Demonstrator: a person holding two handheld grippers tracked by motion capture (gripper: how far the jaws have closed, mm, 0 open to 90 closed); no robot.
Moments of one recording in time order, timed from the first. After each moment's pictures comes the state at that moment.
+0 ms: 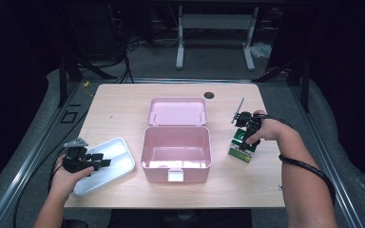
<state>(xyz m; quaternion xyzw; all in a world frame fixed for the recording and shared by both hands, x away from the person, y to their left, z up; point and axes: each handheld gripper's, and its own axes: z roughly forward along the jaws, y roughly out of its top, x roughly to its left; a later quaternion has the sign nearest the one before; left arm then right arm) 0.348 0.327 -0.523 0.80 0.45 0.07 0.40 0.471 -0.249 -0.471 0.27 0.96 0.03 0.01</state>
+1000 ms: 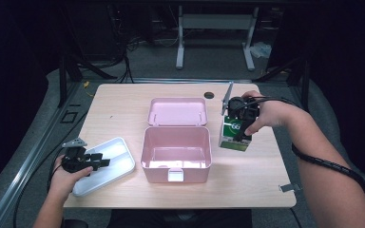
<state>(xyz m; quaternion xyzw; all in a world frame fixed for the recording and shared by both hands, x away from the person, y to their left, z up) 0.347 0.329 -0.523 0.80 0.45 0.07 0.40 0.424 -0.190 -0.350 0.09 0.99 0.05 0.06</state>
